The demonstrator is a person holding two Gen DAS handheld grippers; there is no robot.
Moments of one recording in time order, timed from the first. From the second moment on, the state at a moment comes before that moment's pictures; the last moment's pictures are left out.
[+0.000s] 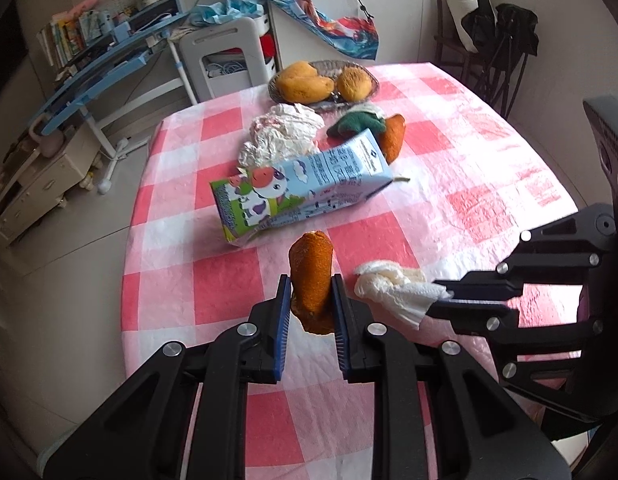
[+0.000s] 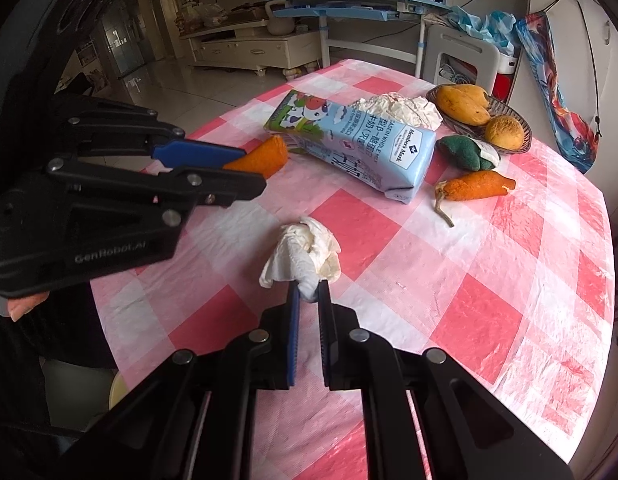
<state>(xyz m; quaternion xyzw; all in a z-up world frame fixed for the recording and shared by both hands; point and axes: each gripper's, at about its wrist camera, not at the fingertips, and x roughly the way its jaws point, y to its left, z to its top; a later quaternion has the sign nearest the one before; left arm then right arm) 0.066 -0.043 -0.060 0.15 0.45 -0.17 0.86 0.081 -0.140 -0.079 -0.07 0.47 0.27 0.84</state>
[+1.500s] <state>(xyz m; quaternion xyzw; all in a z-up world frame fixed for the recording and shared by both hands) -0.142 0.038 -0.103 0.00 0.53 -0.11 0.84 -0.112 -0.120 -0.087 -0.05 0.52 0.26 0.81</state>
